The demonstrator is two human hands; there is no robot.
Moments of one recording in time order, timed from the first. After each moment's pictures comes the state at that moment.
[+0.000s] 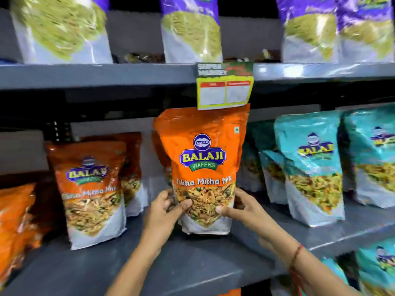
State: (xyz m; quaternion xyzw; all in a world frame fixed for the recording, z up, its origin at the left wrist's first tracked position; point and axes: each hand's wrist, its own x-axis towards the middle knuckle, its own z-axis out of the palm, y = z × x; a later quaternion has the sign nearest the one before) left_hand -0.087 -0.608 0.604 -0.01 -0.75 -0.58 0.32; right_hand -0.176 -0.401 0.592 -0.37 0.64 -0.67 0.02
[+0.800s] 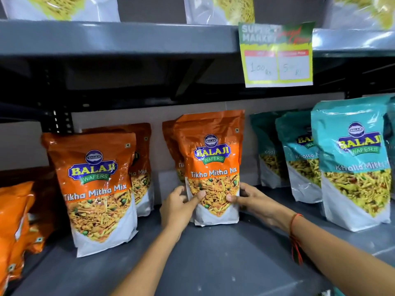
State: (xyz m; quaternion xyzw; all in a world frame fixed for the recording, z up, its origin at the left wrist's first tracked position) left_hand -0.159 -0.658 0.591 0.12 -0.80 -0.47 0.34; right_hand -0.272 -0.461 0.581 -0.34 0.65 -0.66 0.16
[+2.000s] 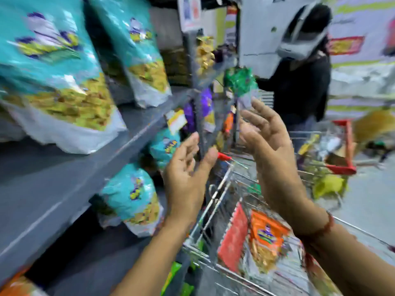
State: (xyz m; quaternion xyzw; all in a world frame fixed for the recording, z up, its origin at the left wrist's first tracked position) left_hand -0.104 -0.206 0.487 -0.28 -0.62 -0.73 -0.02; right_hand -0.020 -0.085 0.513 0.03 0.59 -0.69 -0.42
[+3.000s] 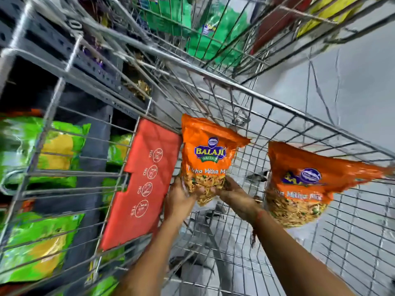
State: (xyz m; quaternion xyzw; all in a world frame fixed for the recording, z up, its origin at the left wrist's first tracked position) left_hand -0.099 0.001 -0.060 -0.08 -0.87 -0.20 -0.45; right_hand 0.037 0.115 -0.109 0.47 0.38 -0.79 0.12
